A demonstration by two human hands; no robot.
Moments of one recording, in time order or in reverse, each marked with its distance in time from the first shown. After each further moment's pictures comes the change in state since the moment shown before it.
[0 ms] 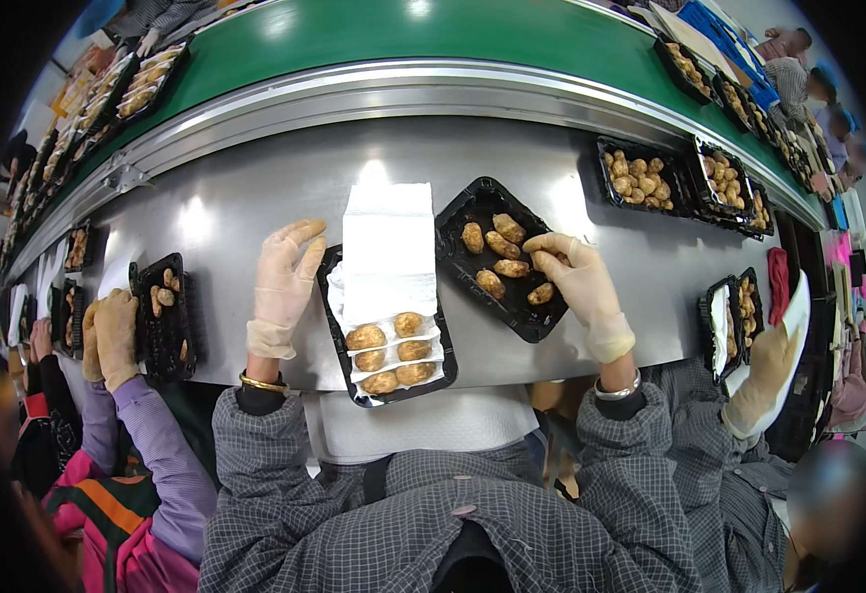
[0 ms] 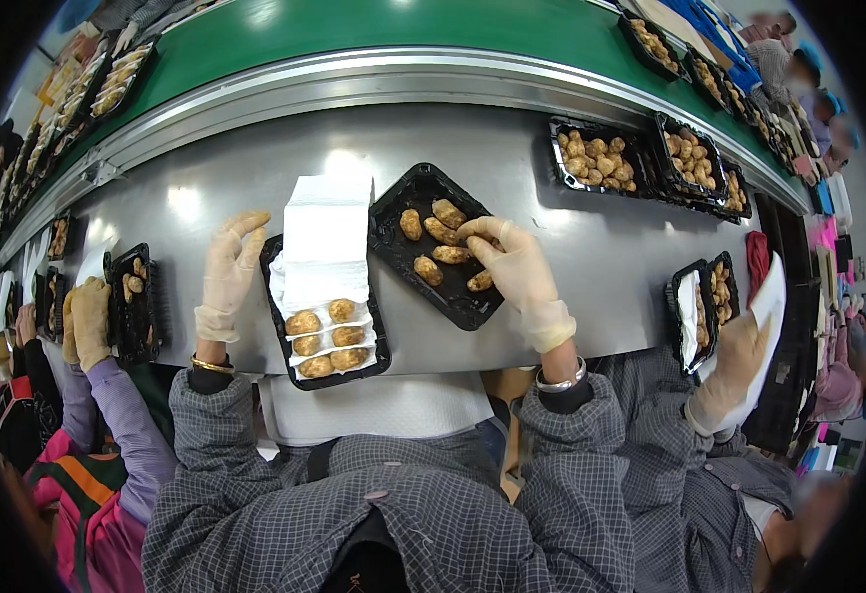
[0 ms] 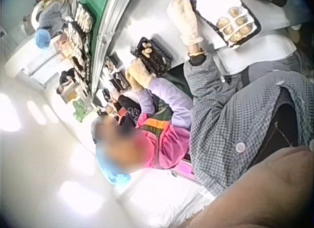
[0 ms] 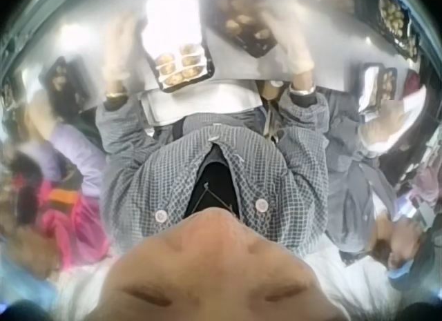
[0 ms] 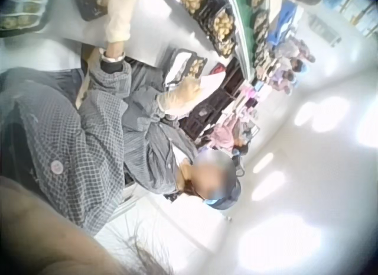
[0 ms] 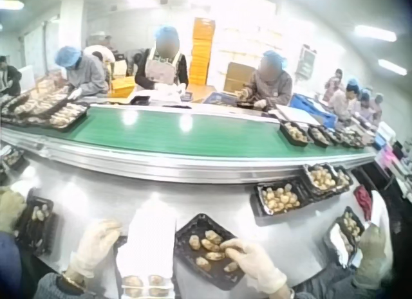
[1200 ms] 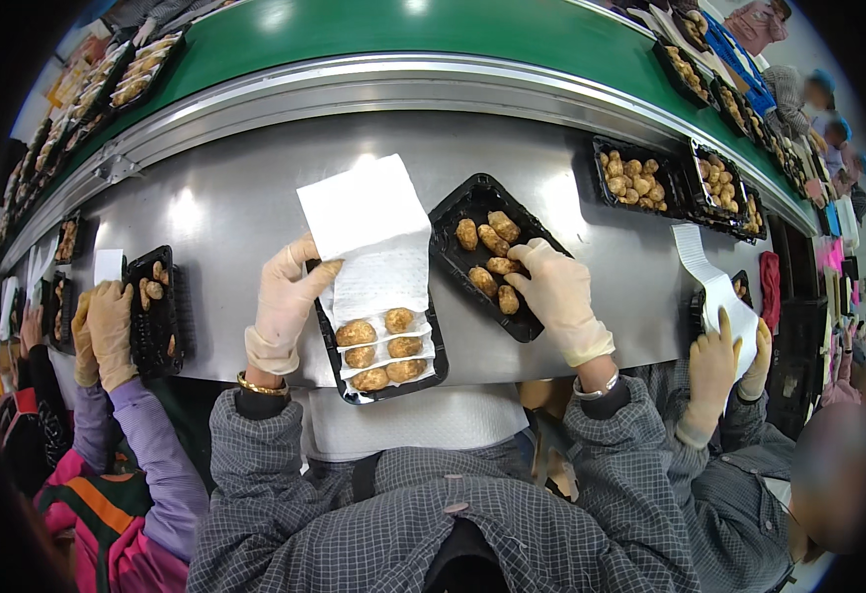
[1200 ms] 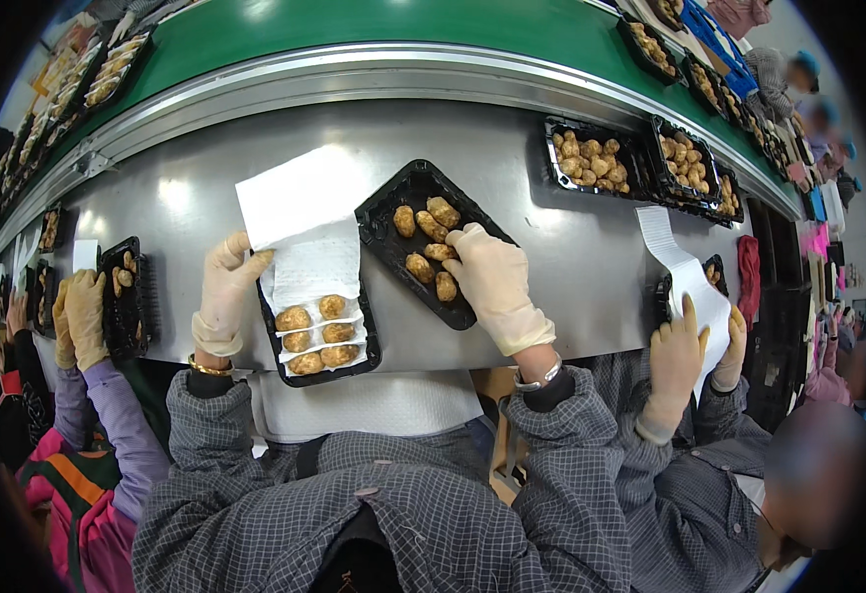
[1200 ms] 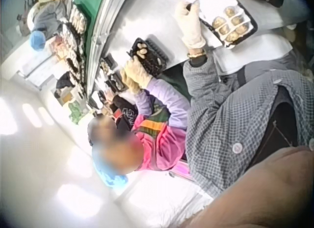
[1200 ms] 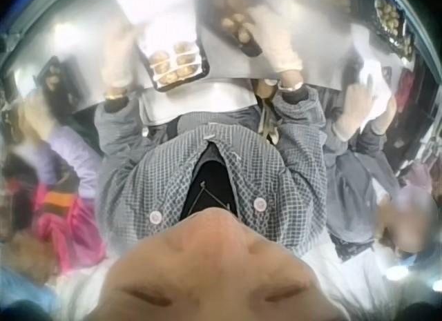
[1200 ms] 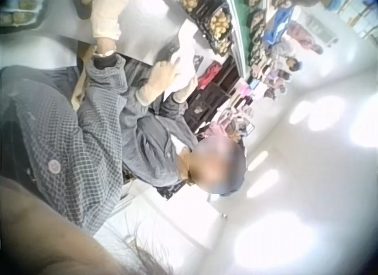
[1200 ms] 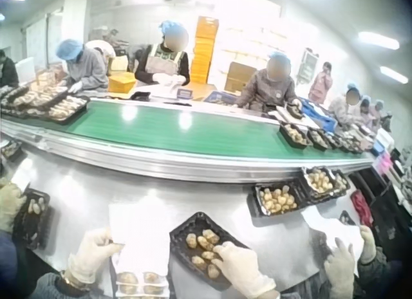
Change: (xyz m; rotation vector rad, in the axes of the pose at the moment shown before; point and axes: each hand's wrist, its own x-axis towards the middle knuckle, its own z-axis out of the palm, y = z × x) left_hand -0.019 0.038 0.002 -0.832 -0.102 -0.364; right_hand -0.003 0.001 0.019 -0.977 0.041 -0.317
